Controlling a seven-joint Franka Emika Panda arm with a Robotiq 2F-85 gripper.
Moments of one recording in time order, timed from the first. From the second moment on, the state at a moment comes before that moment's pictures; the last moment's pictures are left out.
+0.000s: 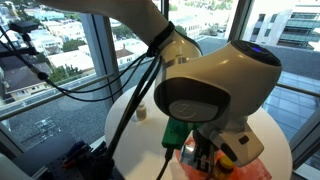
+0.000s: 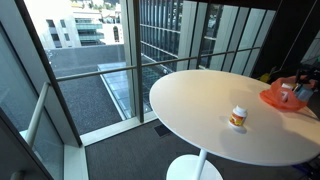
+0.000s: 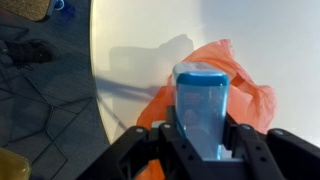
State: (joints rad) arm -0.35 0.16 -0.37 -2.27 0.28 2.35 0.25
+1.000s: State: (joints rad) arm -0.40 0.24 -0.37 -2.21 0.38 2.35 0.17
